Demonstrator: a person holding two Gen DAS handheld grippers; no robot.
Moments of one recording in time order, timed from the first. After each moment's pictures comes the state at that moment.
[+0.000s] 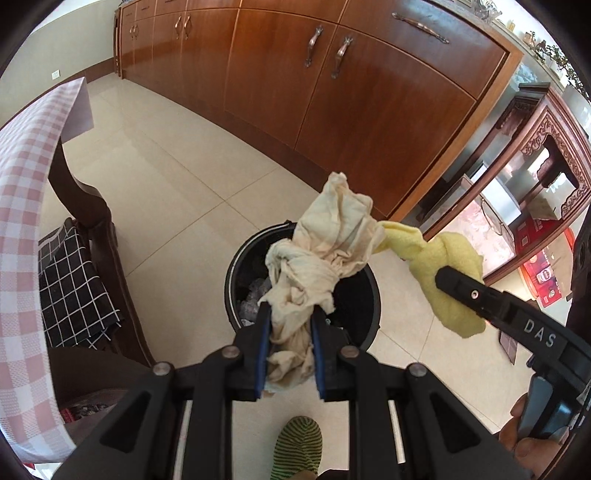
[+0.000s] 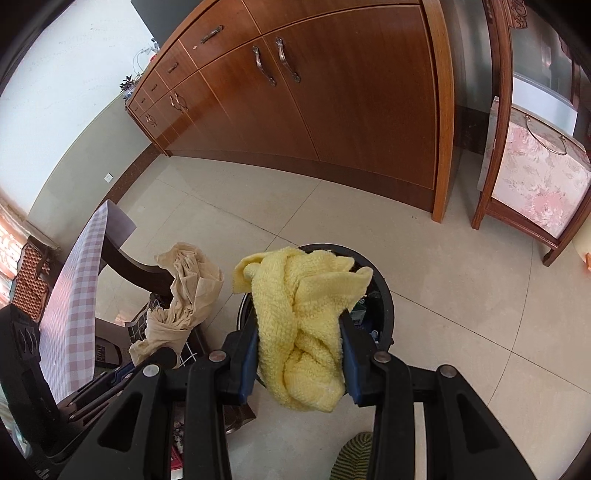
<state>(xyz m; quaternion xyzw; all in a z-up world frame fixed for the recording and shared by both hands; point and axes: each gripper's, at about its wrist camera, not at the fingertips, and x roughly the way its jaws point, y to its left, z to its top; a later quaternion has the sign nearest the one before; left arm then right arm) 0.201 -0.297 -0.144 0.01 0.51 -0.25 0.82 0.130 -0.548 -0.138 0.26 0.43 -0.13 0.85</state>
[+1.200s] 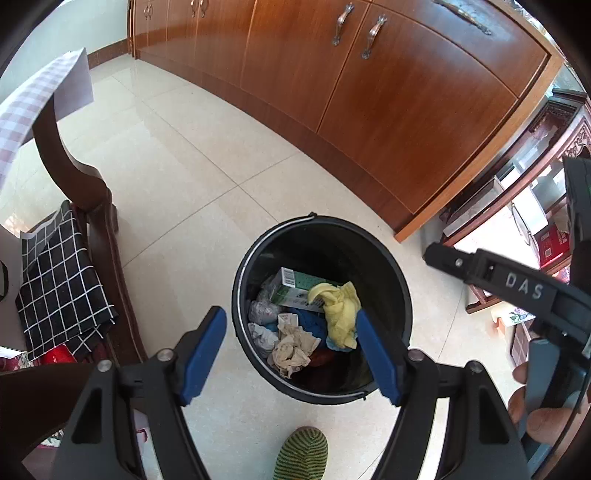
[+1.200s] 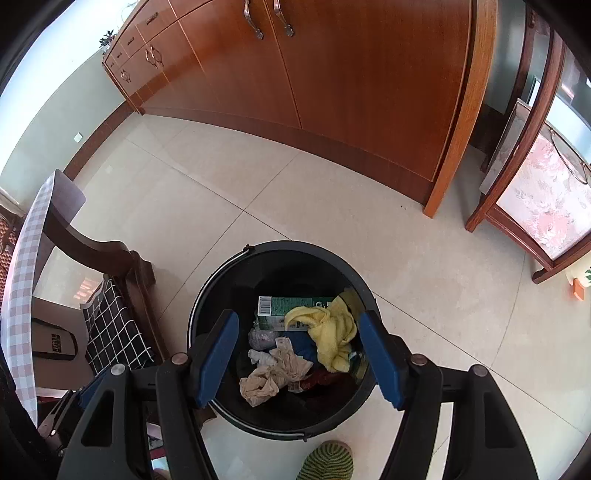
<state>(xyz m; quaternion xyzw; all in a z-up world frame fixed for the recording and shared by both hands) 0.225 -0.314 -0.165 0.01 0.54 -0.22 0.82 0.216 -0.567 -0.192 0.21 0.52 -0.15 0.82</state>
